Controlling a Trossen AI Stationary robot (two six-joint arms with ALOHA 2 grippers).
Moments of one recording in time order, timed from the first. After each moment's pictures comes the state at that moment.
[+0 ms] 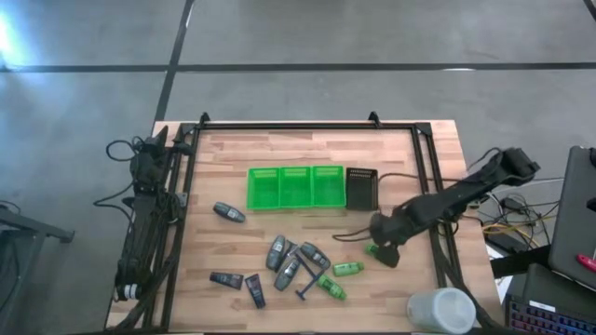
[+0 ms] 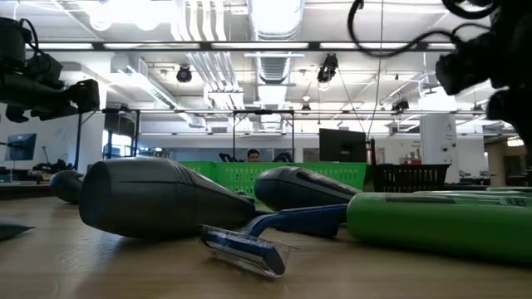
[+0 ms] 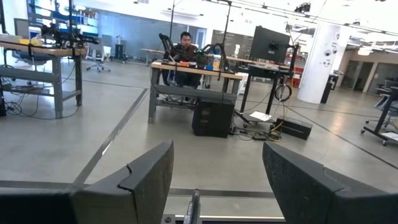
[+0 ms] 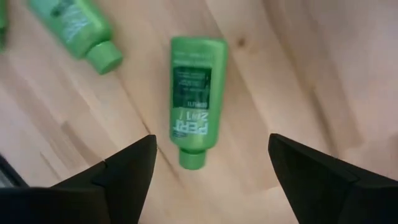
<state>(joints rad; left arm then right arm) 1.48 0.04 0.01 0.07 0.03 -0.13 0.41 1.34 0.80 -0.87 -0.15 1.02</state>
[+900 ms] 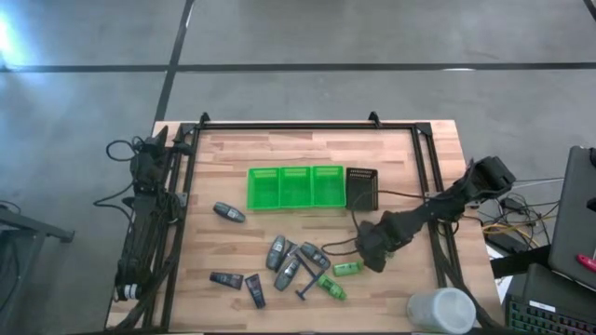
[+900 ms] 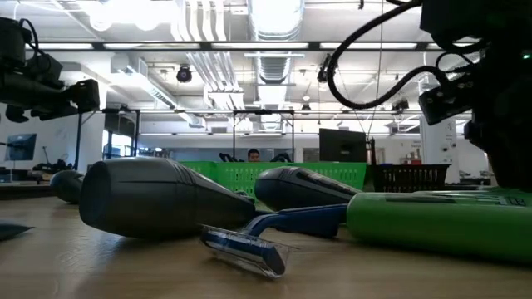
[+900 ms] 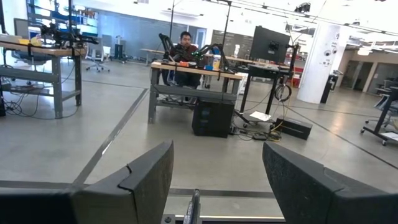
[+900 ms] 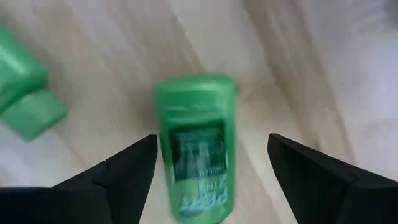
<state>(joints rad) 1.48 0.04 0.01 0.07 0.03 -0.13 0.45 1.59 0.84 -0.79 0.03 0.96</state>
